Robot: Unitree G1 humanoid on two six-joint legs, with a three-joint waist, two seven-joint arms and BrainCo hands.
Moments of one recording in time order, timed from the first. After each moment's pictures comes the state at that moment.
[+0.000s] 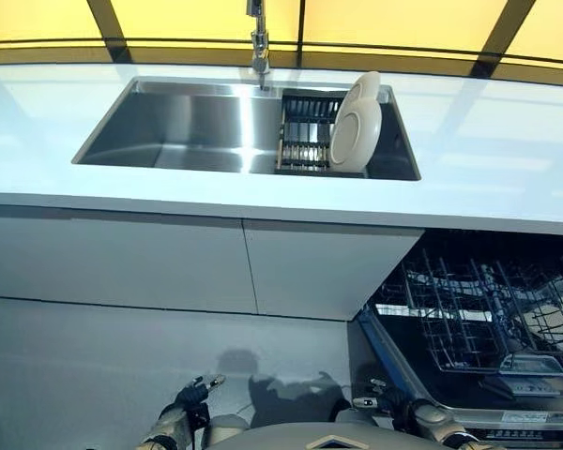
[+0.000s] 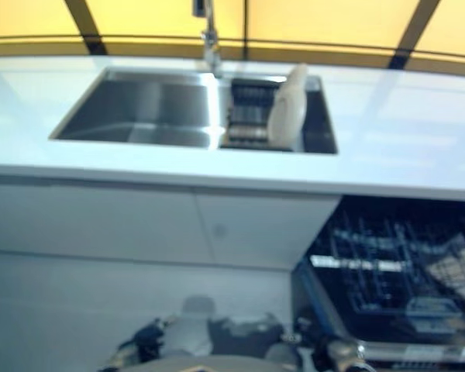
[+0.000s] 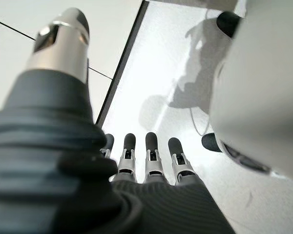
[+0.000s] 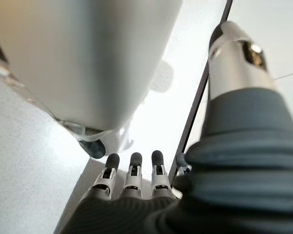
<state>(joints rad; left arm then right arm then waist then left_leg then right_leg) -0.03 0.19 -0.15 1.31 -0.50 -0.08 -0.07 -0.03 -0.28 0.25 1.26 0.08 -0.15 0.34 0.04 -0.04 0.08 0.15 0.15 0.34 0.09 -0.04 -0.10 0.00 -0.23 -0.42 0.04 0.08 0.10</state>
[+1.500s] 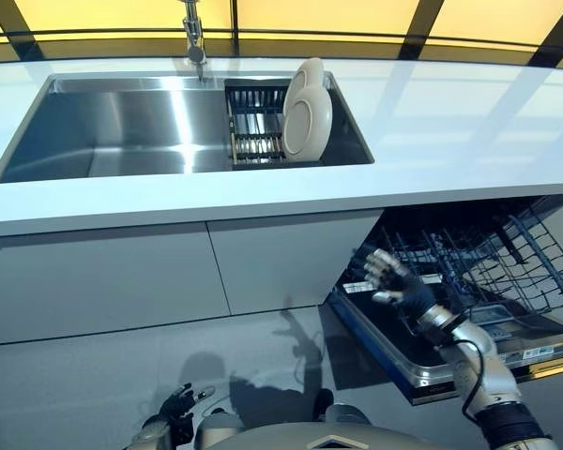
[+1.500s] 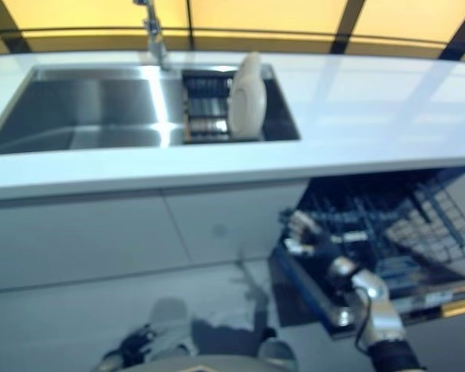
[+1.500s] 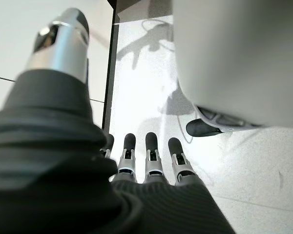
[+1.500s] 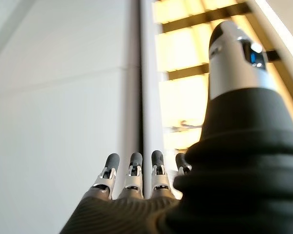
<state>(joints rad) 0.09 0.26 -0.21 1.18 -0.48 -0.12 -0.10 0.08 -0.50 0.04 0.13 0.64 -0.13 0.61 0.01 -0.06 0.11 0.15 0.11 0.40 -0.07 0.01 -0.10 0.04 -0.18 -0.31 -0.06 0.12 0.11</state>
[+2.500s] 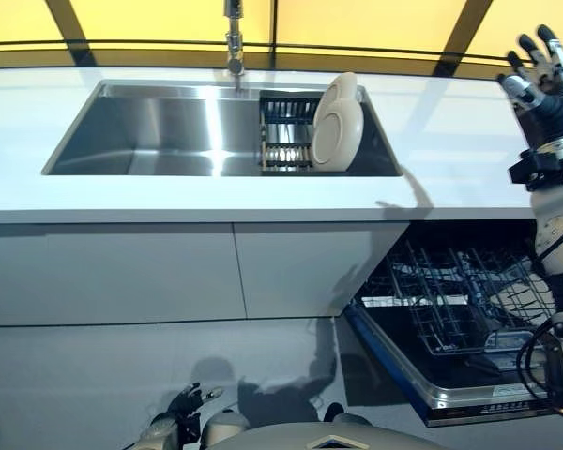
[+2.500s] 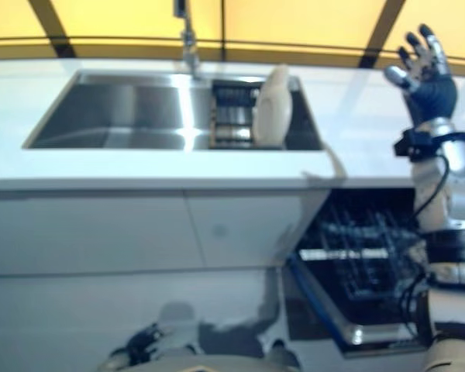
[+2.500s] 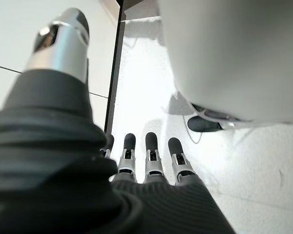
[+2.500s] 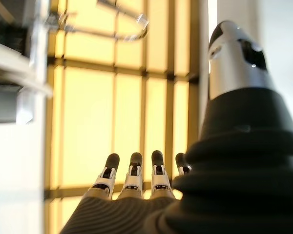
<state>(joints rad) 0.05 0.27 -0.26 1.13 -0.44 -0.06 -0.09 -0.61 -0.85 -0.02 0.38 0.84 0.00 0.06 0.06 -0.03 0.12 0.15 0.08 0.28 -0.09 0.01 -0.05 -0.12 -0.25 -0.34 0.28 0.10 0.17</state>
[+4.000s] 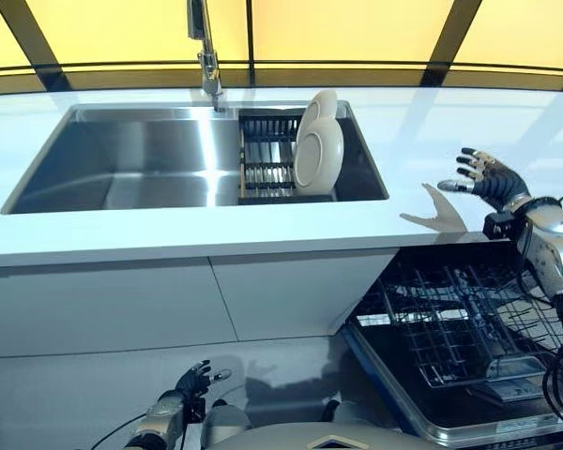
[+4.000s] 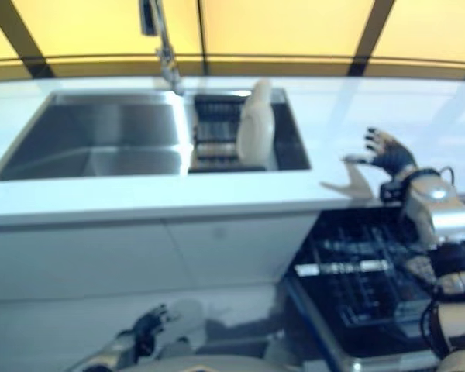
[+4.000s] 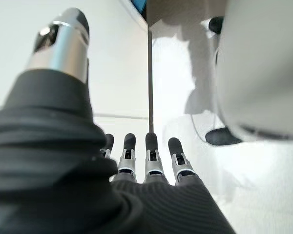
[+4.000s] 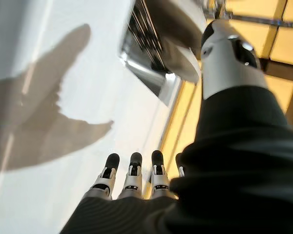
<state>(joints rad) 0.04 0.31 -0.25 1.06 -0.41 -0.05 -0.10 -0.42 -0.90 0.17 0.36 0.56 0.27 0.20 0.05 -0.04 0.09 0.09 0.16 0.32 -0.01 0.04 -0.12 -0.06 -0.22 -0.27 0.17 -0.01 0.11</state>
